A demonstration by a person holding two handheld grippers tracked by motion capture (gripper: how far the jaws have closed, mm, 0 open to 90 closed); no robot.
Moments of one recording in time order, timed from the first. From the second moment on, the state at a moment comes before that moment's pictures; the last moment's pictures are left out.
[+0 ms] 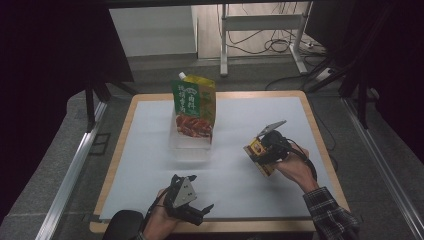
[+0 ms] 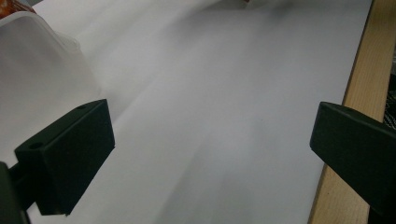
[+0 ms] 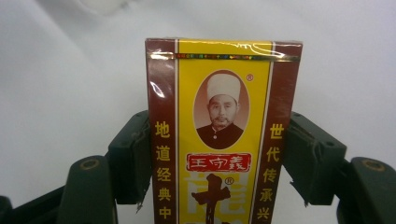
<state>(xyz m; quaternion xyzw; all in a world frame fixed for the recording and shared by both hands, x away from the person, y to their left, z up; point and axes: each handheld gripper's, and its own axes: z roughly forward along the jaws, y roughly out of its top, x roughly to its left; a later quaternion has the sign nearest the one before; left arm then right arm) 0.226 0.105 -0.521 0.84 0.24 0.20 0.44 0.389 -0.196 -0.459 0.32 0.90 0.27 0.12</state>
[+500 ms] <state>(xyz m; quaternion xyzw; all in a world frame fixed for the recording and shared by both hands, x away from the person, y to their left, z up) 0.226 0.106 -0.520 0.85 0.23 0.21 0.43 0.385 -0.195 -0.442 0.30 0.87 0.36 0.14</state>
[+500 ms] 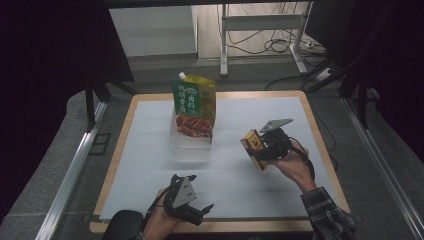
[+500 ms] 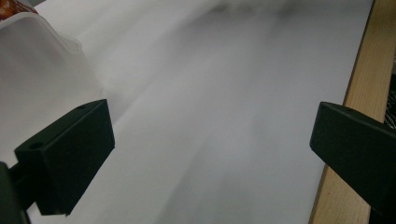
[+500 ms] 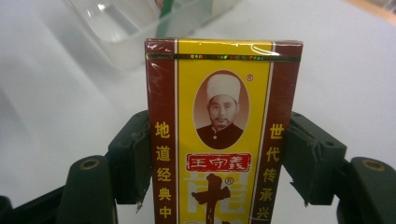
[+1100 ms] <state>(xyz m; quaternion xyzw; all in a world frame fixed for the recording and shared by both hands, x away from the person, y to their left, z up) 0.225 0.106 -0.521 0.85 0.23 0.21 0.43 0.388 -0.179 -0.426 0.27 0.84 0.43 0.16</state>
